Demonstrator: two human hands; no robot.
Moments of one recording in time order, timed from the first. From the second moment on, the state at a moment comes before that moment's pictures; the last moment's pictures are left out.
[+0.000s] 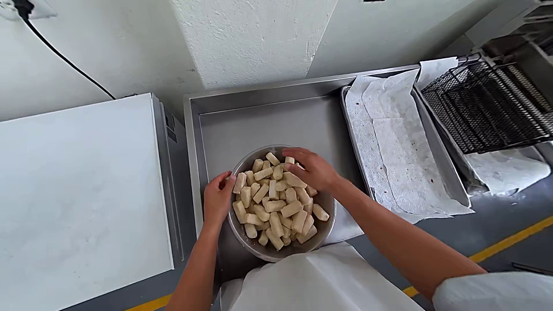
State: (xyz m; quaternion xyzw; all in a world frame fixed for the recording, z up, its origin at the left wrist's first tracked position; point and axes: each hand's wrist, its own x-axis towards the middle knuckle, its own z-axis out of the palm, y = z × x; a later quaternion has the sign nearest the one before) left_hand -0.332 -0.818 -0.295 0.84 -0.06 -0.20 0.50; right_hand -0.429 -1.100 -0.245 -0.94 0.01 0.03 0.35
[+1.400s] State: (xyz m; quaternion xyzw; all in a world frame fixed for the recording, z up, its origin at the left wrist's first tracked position) left_hand -0.343 -0.825 -0.296 0.86 -0.01 -0.14 0.48; right_hand -0.473 -1.079 -0.308 -0.88 0.20 0.15 0.40
